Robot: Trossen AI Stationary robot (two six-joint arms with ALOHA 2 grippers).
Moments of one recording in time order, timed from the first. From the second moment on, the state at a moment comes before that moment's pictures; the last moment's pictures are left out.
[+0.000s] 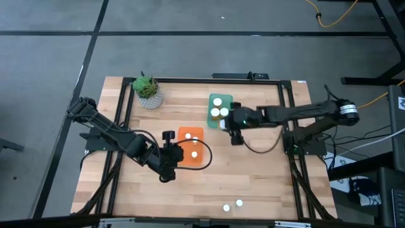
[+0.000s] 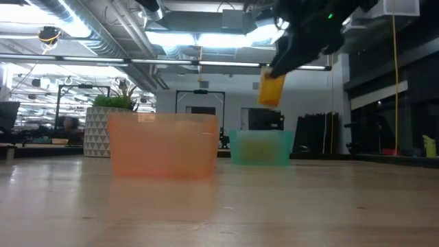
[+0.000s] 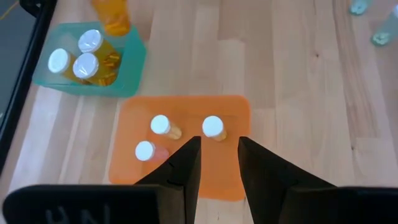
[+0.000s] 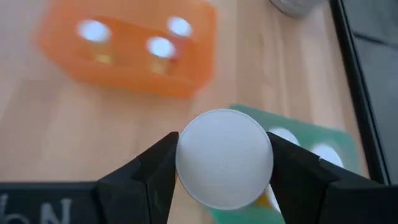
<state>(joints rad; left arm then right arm) -0.53 1.51 1.35 -0.89 -0.54 -0.42 0.01 1.36 0.97 -0.38 0.18 -0.22</state>
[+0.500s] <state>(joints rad) -0.53 1.51 1.35 -0.88 -0.54 -0.42 -0.18 1.48 0.97 -0.35 0.06 -0.21</state>
